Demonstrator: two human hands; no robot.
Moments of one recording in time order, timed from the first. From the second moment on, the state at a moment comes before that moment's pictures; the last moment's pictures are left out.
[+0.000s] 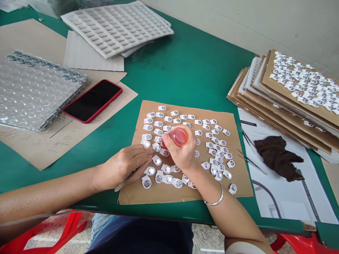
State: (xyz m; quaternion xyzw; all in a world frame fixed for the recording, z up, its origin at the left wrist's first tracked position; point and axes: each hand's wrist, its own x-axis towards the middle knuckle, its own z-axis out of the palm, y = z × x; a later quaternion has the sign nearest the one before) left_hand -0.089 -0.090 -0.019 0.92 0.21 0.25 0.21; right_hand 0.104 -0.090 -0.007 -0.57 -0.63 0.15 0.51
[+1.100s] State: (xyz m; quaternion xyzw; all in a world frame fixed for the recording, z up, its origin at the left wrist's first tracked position) left_hand -0.089 -0.064 -0.013 0.72 0.41 0.20 0.52; right_hand 0.109 -0.099 -0.008 -0.47 -0.71 0.19 0.50
